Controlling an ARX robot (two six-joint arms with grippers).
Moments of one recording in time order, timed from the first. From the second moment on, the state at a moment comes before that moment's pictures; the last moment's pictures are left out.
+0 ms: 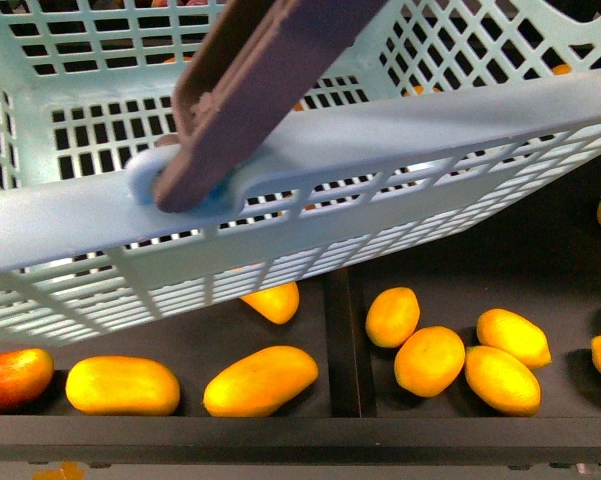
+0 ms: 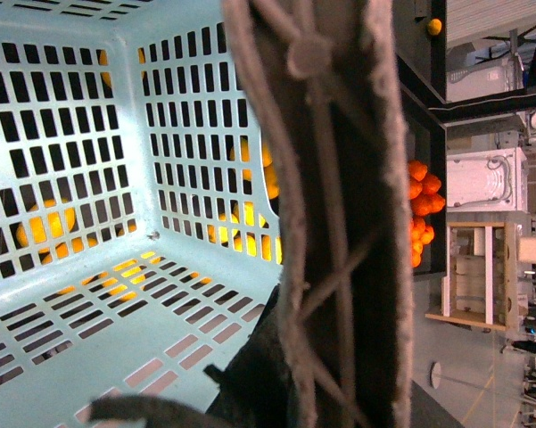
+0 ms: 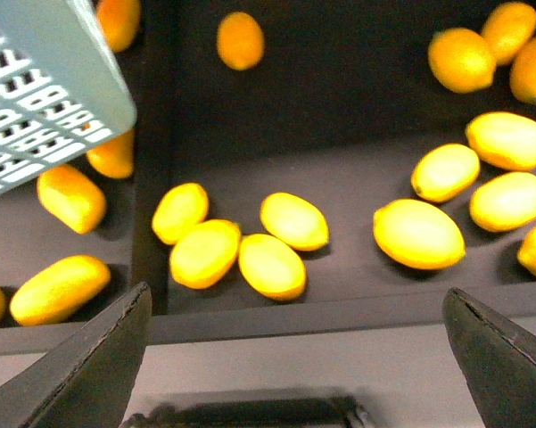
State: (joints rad) left arm -0.61 1.48 1.37 -0.43 0.22 -0.99; right arm -0.20 0.50 0.19 -0.31 -0.20 0.03
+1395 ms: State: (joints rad) left arm -0.61 1.48 1.37 -0.43 0.21 -0.99; right arm -0.39 2.53 1.46 0.21 -0.07 -0.44
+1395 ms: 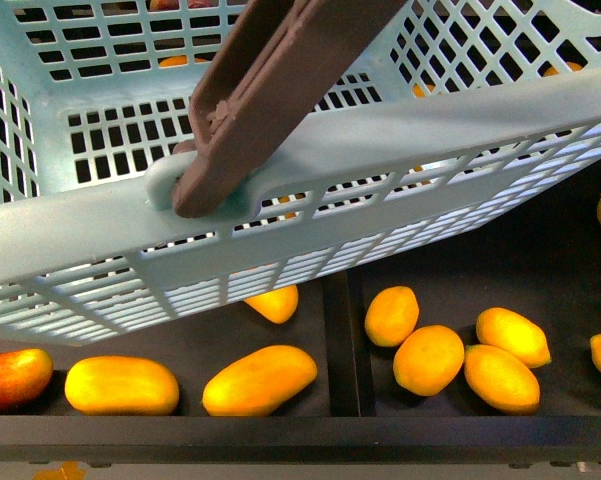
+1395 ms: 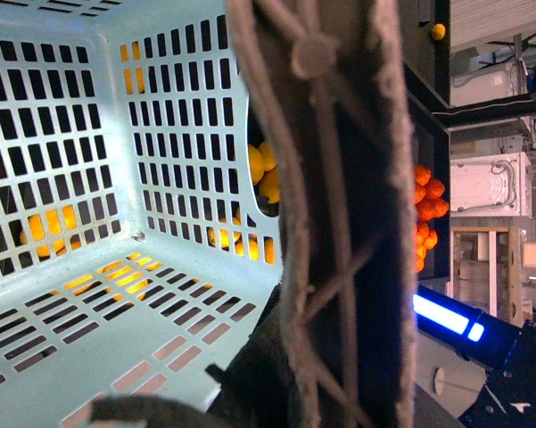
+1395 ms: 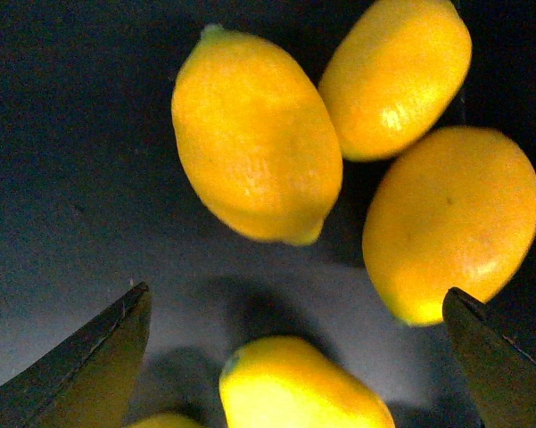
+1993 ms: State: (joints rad) left arm -0.61 1.48 1.37 -0.43 0.21 -0.99; right arm -0.34 2.73 1.80 0.04 -0.05 -0.45
